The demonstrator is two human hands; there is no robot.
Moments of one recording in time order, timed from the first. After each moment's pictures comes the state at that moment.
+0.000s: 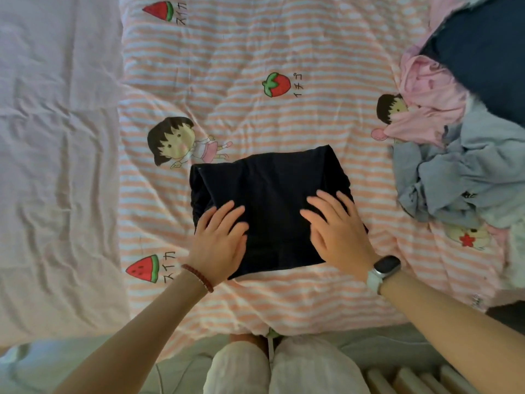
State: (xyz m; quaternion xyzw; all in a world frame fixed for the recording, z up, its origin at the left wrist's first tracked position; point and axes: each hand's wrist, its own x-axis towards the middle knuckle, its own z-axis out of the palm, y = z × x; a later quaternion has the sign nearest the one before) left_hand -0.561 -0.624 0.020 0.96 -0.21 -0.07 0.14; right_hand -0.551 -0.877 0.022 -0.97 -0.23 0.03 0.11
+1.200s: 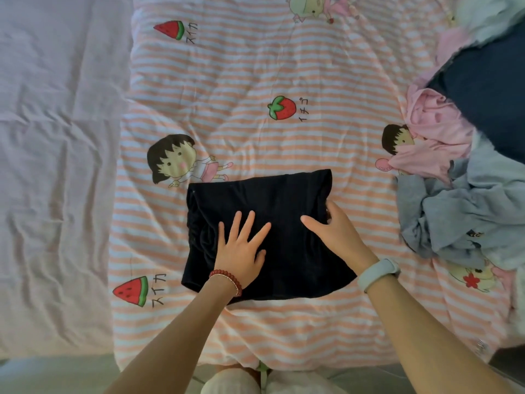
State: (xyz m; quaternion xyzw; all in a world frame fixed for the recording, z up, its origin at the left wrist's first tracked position) left_hand -0.539 -0.670 -0.035 0.96 -0.10 -0.23 0.12; right_hand -0.488 -0.867 0.022 -0.81 0.16 0.27 0.50
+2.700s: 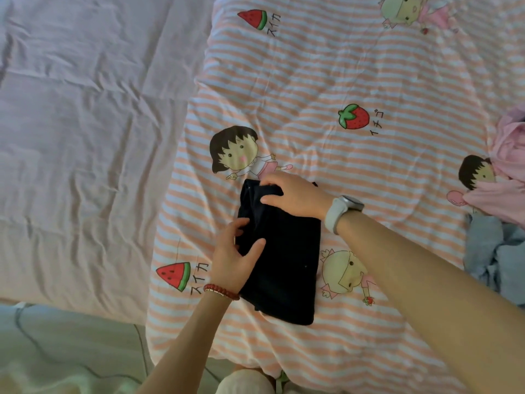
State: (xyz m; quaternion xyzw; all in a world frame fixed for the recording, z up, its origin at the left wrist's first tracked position) left_hand -0.550 -0.600 -0.003 0.80 0.27 -0.07 0.53; right_hand -0.393 -0.713 0.016 -0.84 -0.27 0.39 0.27
